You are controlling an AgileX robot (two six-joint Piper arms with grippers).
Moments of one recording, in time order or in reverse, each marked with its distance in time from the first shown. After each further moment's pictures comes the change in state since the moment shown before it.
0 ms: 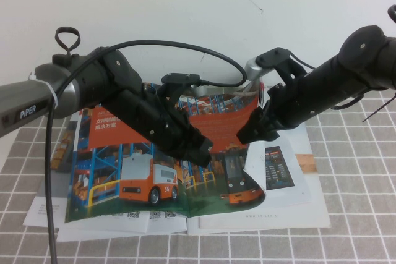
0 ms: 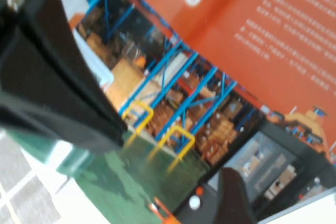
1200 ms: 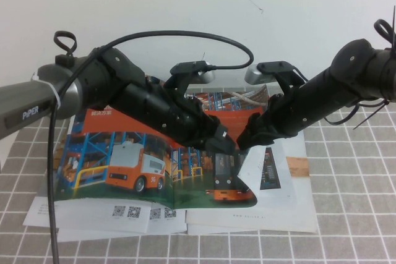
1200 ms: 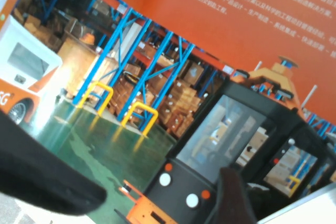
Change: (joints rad) right arm 0.000 0.064 -0.006 -0.006 -0.042 0.214; left arm -0.011 0.000 0.000 -0.222 -0.016 0.113
